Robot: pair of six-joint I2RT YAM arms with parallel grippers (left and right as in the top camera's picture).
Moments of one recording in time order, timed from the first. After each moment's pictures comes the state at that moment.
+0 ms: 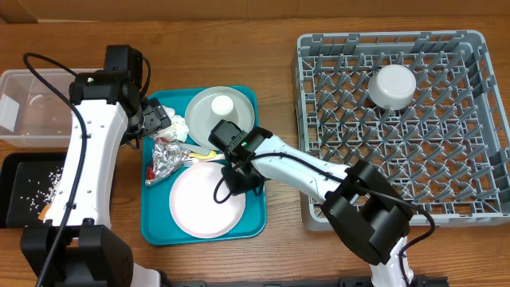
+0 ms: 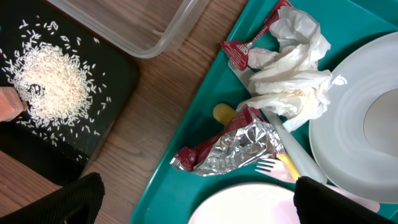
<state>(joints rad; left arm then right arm) 0.01 1.66 1.52 -1.26 -0.21 -0.55 0.85 2.07 1.48 -0.89 -0.14 0.44</state>
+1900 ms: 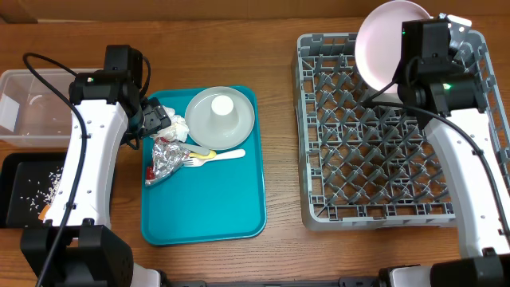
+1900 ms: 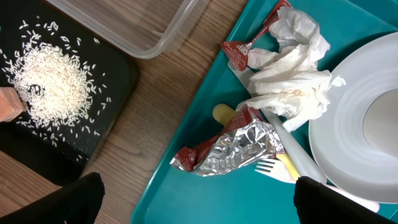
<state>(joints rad) 0.01 1.66 1.52 -1.26 -0.21 -0.55 0.10 1.57 1.56 -0.84 0.64 0.35</state>
